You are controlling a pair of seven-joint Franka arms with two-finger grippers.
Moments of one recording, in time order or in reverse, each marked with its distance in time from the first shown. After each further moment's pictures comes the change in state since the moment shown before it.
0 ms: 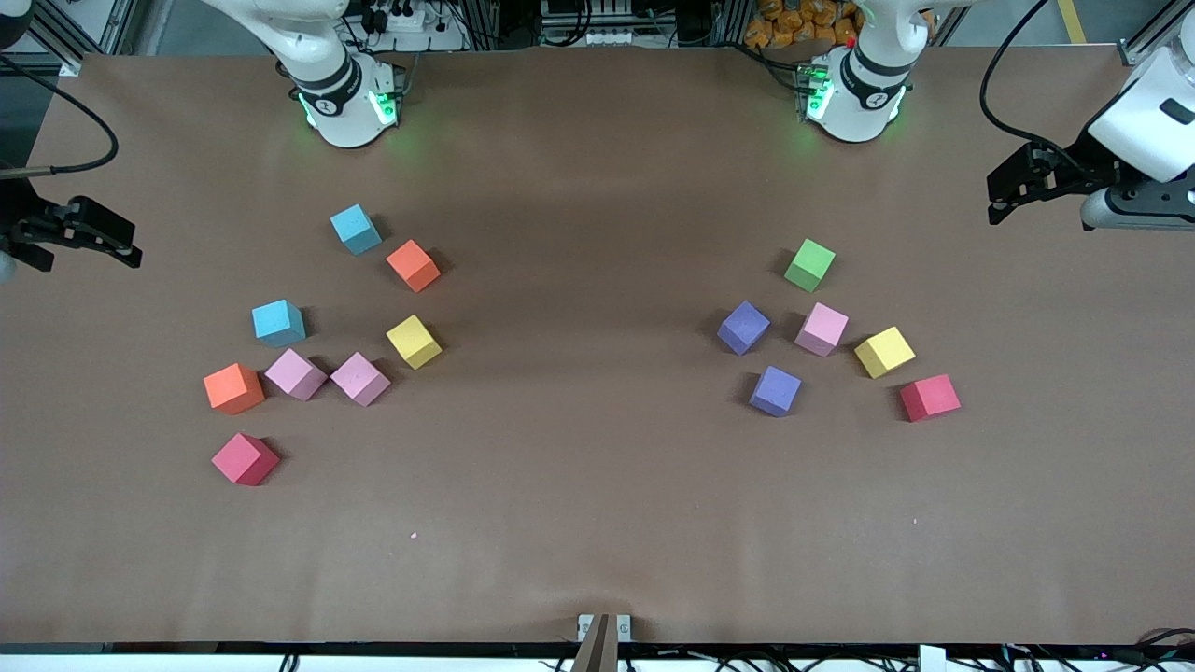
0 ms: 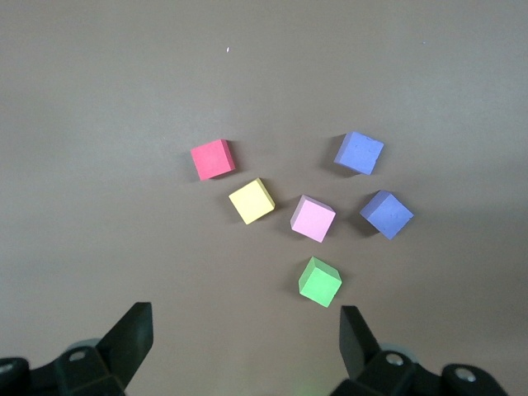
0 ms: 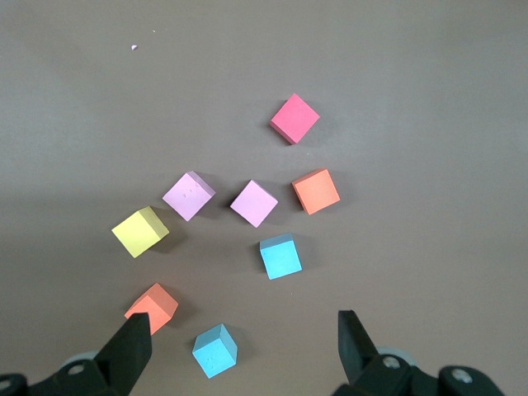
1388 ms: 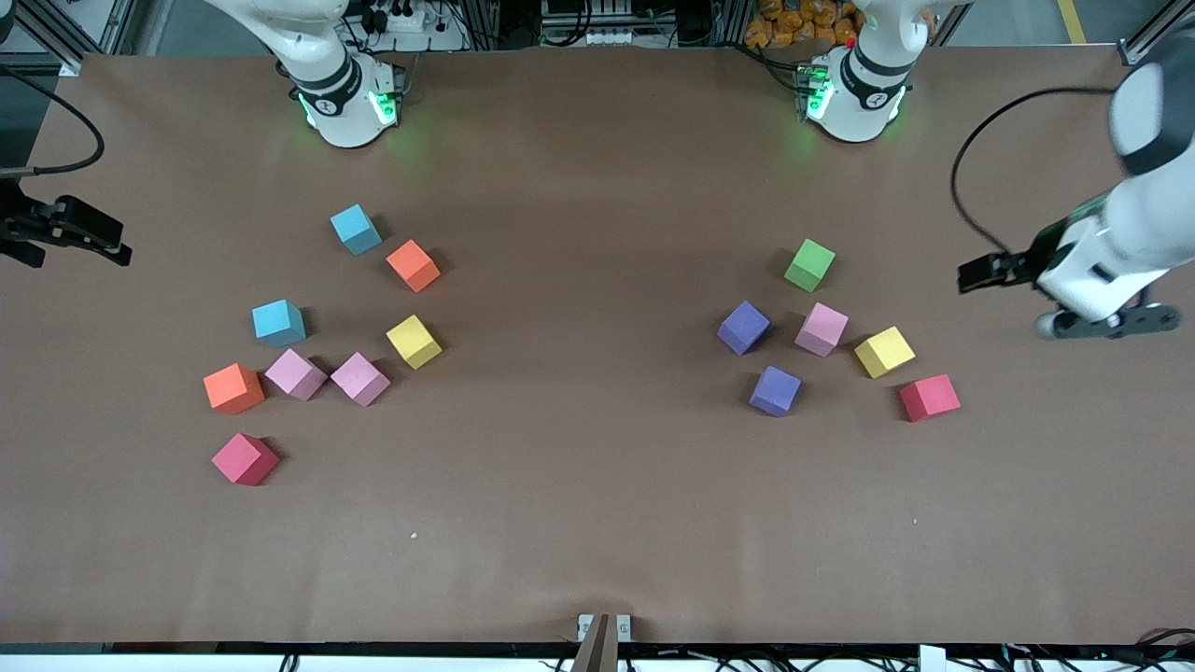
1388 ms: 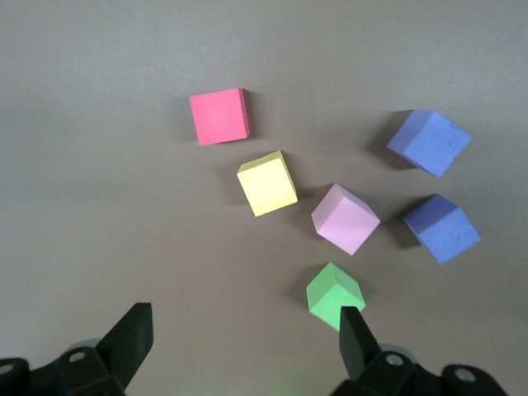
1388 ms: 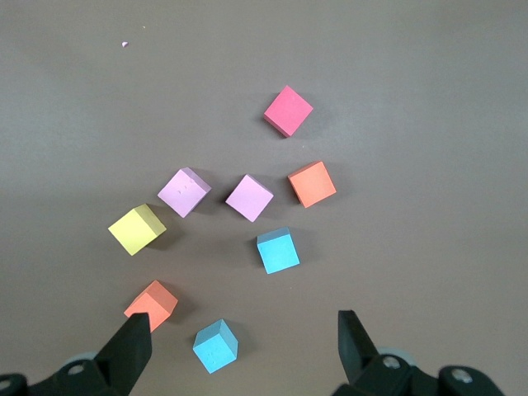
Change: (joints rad) left arm 0.080 0.110 0.013 -0.299 -0.023 0.239 -0.098; right arm -0.026 0.000 0.003 -0.004 0.011 -0.010 0.002
